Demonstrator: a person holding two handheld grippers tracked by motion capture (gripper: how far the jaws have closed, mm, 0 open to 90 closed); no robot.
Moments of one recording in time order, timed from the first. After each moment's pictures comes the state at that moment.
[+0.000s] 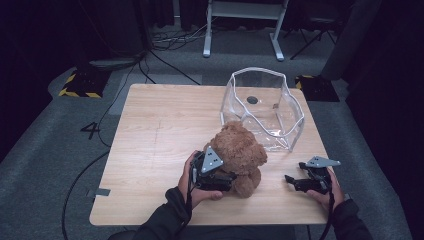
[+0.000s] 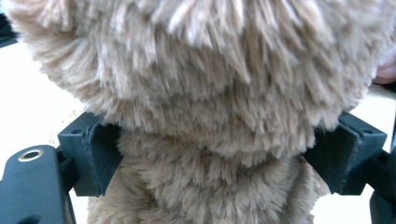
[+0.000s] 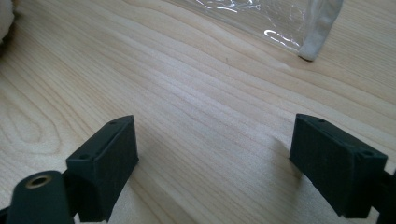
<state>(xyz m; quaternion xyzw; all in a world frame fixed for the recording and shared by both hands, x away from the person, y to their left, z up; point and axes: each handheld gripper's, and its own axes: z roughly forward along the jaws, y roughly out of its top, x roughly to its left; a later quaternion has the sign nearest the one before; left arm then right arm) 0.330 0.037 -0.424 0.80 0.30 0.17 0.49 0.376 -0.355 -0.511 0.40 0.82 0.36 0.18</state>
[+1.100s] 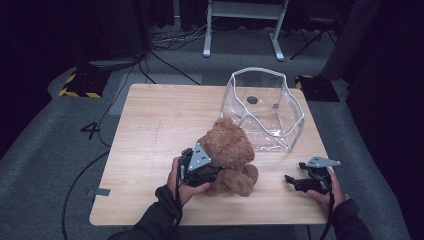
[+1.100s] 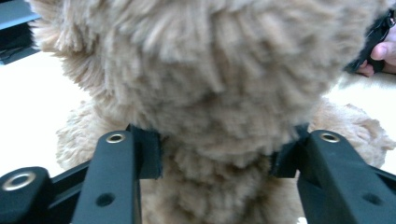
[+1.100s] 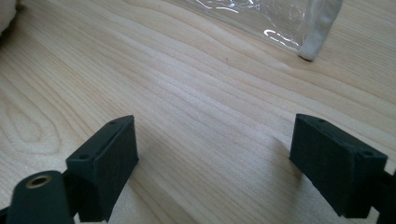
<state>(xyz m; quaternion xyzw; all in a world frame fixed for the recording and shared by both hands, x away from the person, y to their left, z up) 0.334 0.077 -0.421 0.80 0.29 0.18 0.49 0.375 -0.355 -0.511 0.40 0.82 0.36 0.18</state>
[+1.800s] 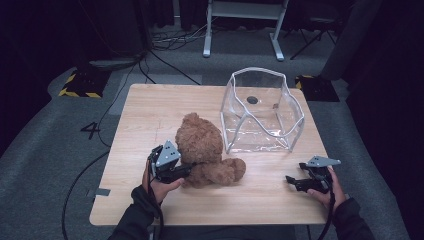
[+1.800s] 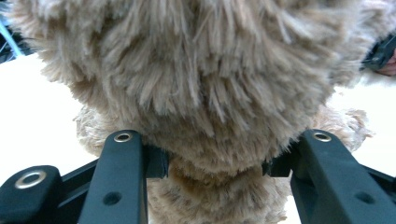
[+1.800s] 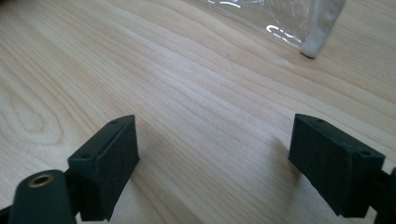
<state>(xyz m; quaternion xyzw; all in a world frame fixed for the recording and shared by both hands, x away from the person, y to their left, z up) 0.339 0.141 -0.425 0.78 0.32 0.19 0.50 0.377 -0.357 -0.508 0.39 0.84 0.35 0.17</state>
